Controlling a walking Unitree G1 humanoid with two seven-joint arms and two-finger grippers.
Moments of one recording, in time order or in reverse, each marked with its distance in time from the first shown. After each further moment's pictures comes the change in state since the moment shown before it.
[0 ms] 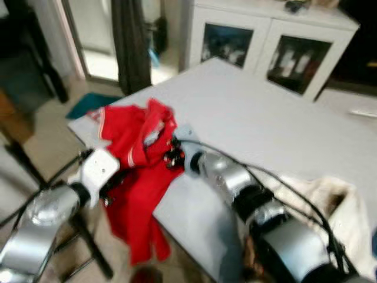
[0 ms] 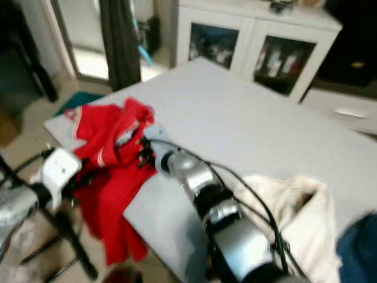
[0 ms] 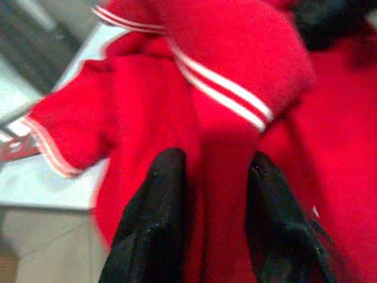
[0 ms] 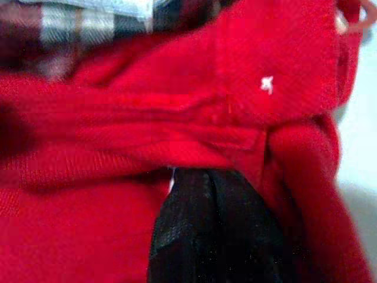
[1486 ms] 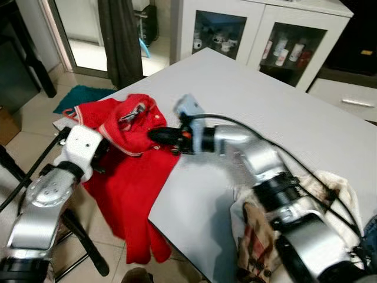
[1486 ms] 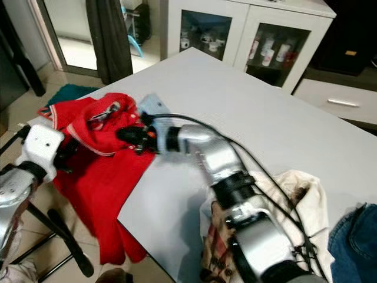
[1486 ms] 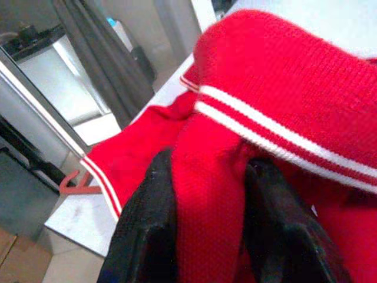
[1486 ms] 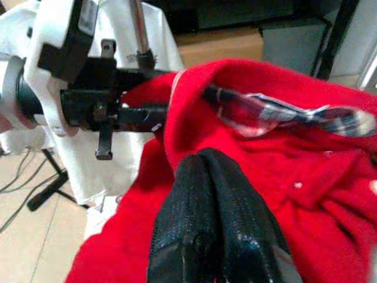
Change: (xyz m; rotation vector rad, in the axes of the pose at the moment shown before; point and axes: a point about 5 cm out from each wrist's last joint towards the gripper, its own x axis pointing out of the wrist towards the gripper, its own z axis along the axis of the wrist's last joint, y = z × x) left arm 0.013 0.031 0.008 -0.083 -0.131 0.303; right arm -0.041 0.010 0.070 -0.136 -0.209 0.475
